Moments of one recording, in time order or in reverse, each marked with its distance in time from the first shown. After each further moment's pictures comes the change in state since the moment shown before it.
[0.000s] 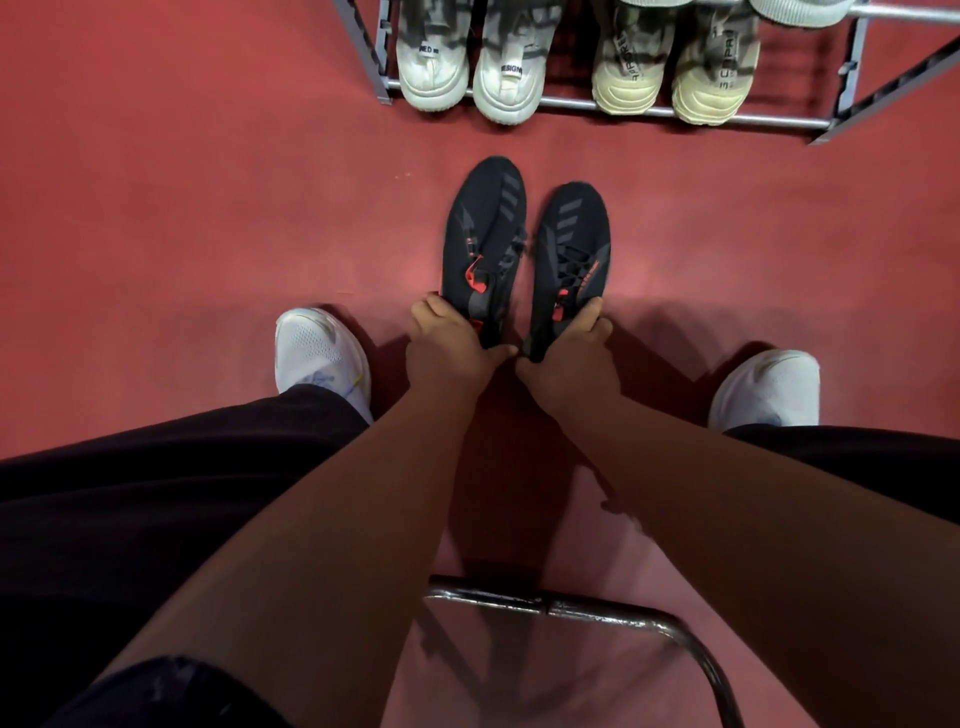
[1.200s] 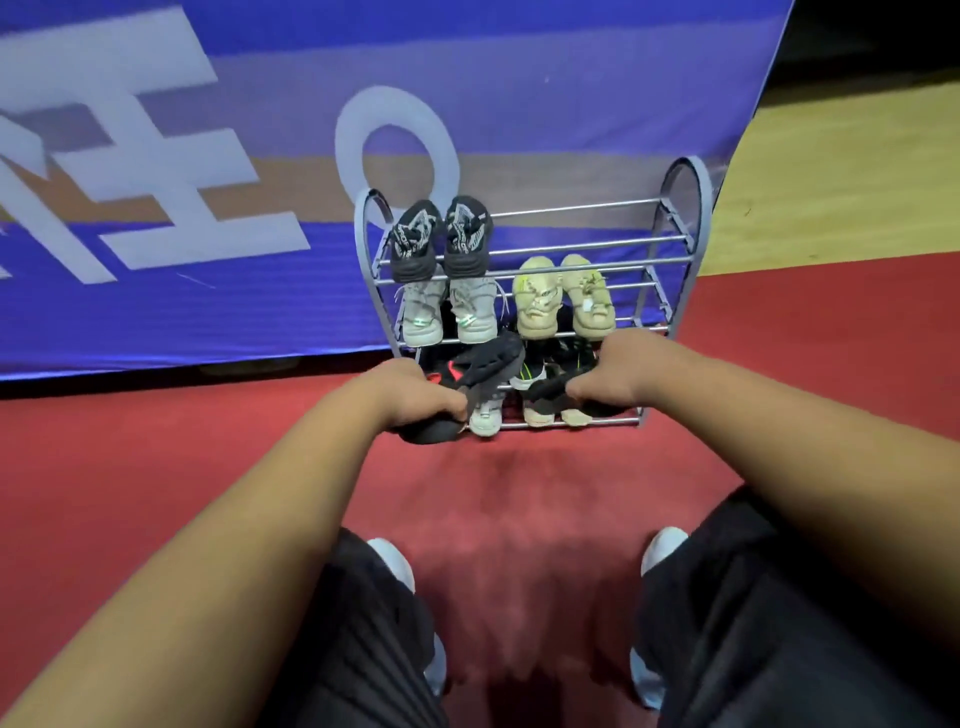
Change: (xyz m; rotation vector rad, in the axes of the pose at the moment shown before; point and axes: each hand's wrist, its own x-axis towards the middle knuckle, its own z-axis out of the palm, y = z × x) left_hand -0.263 0.092 -0.429 -0.147 -0.063 0.259; right_hand -0.284 -0.042 -0.430 -0.243 0.271 -0.359
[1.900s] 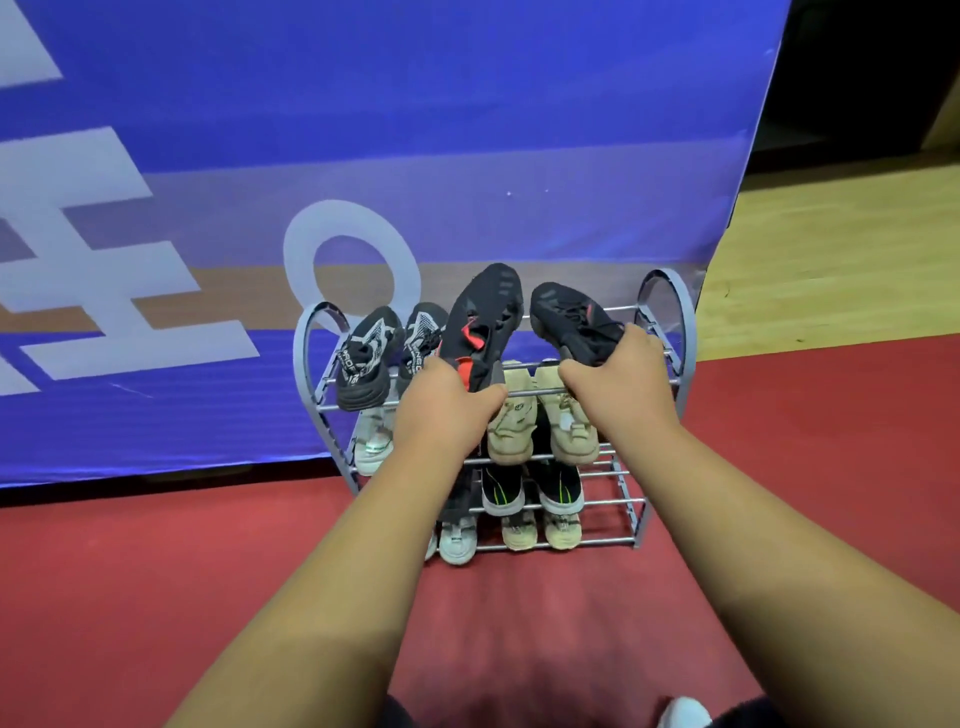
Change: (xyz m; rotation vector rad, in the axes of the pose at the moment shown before) left_hand 0.142 0.151 0.004 -0.117 0.562 0.214; right_hand 0.173 0.037 -0.048 0.756 0.667 0.102
